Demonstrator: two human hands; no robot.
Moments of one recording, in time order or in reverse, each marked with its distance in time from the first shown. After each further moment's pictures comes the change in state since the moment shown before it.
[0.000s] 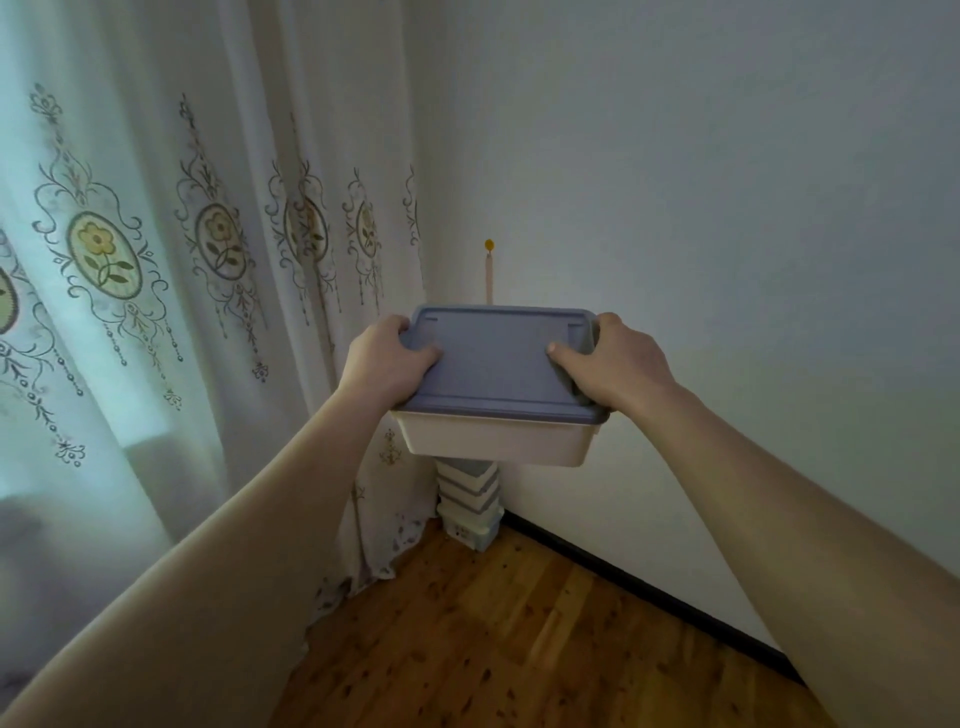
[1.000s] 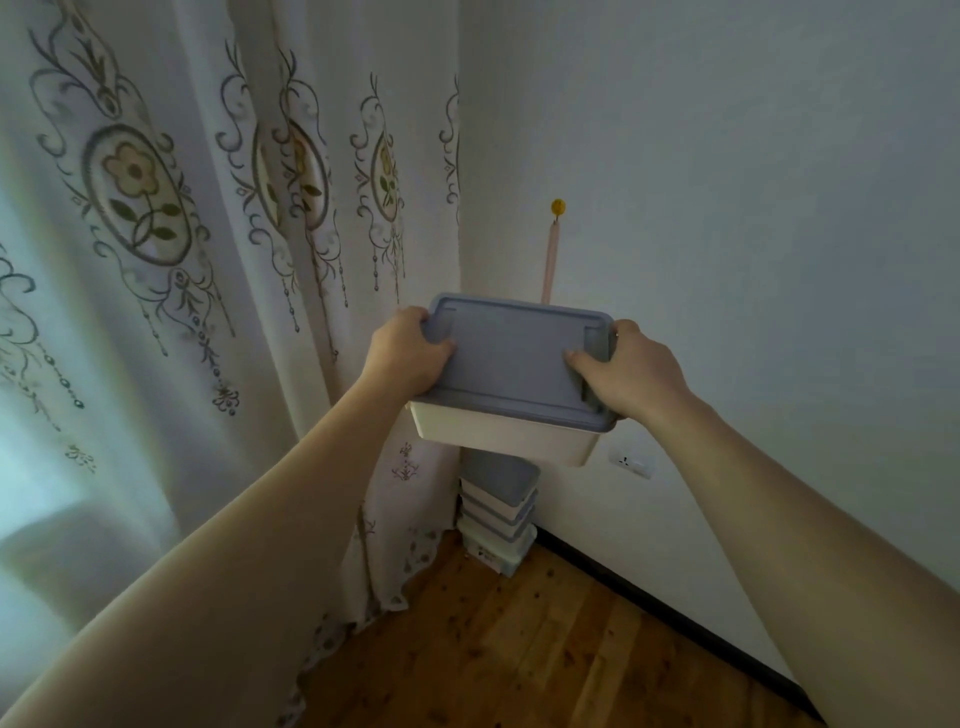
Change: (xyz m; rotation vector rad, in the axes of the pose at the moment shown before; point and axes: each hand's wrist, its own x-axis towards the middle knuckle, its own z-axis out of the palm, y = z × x) left_hand 0.322 -0.189 0.126 -0.046 -0.159 -0.090; right_hand 0.285 -0.062 0.250 0.074 -0.136 0.076
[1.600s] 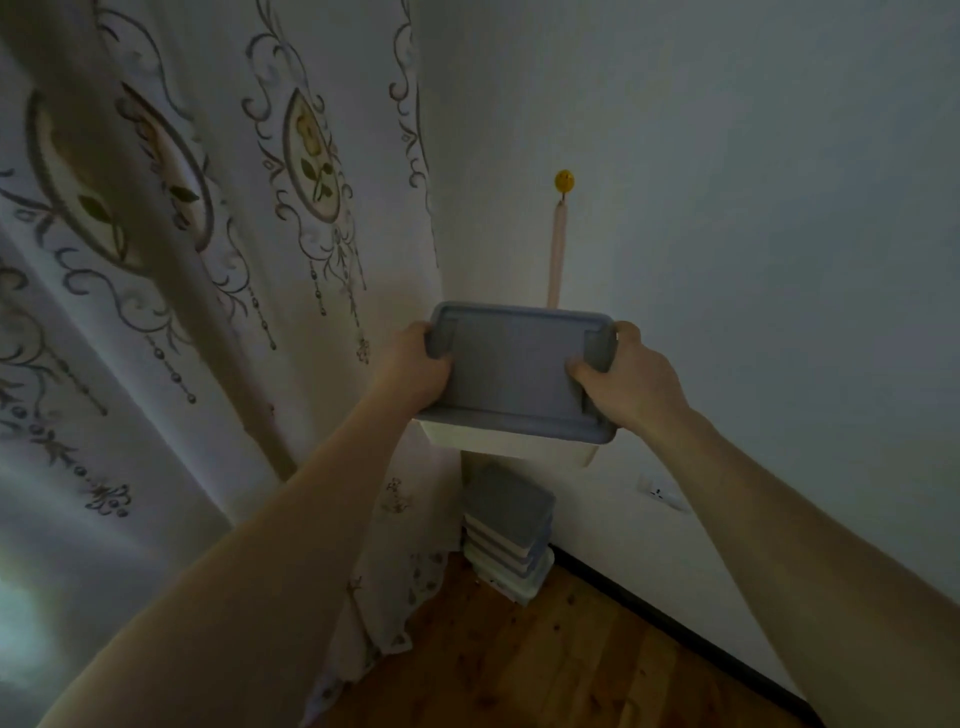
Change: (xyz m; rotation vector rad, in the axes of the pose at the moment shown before) left_hand 0.190 -0.021 0.126 -0.002 -0.135 -0.045; right_hand 0.214 0.071 0.092 0.054 -0.038 0.024
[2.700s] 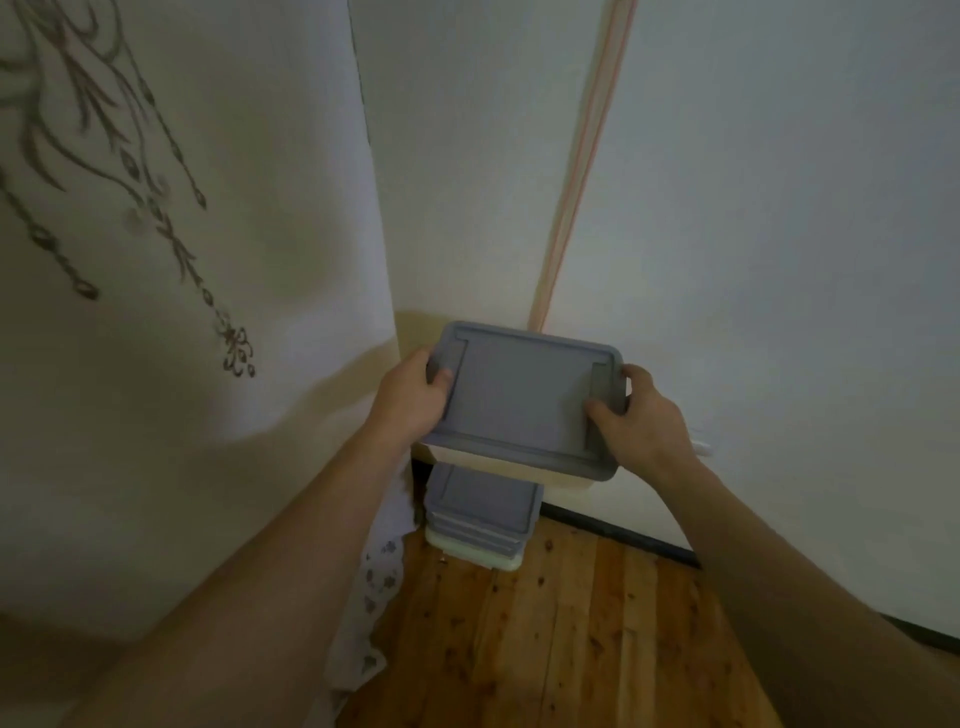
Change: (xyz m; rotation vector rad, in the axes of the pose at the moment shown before) left_hand 0.230 -0.221 0.207 -0.176 -0.396 0.057; right_hand 0.119 0.115 0.243 -0.066 0.045 0.477
